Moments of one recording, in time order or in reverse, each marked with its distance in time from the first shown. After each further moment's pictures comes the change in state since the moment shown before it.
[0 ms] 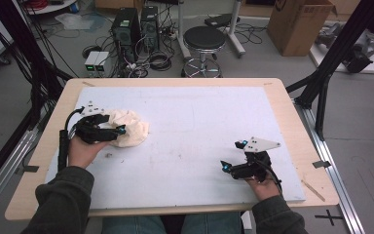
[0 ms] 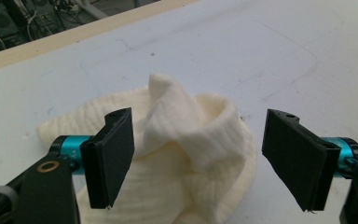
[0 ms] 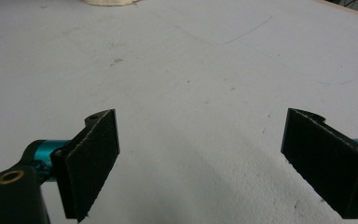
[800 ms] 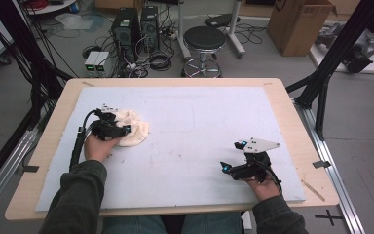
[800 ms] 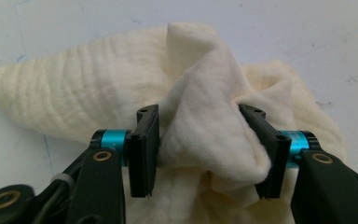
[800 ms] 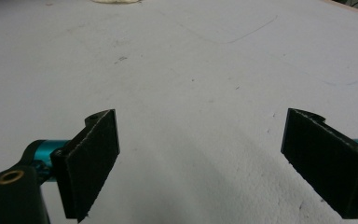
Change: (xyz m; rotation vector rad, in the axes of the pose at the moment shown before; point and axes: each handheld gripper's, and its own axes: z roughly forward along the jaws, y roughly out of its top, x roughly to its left) left arm 0.014 -0.022 0.066 0.167 0.088 -0.096; right arm 0.001 -0.001 0.000 0.002 0.014 -0.004
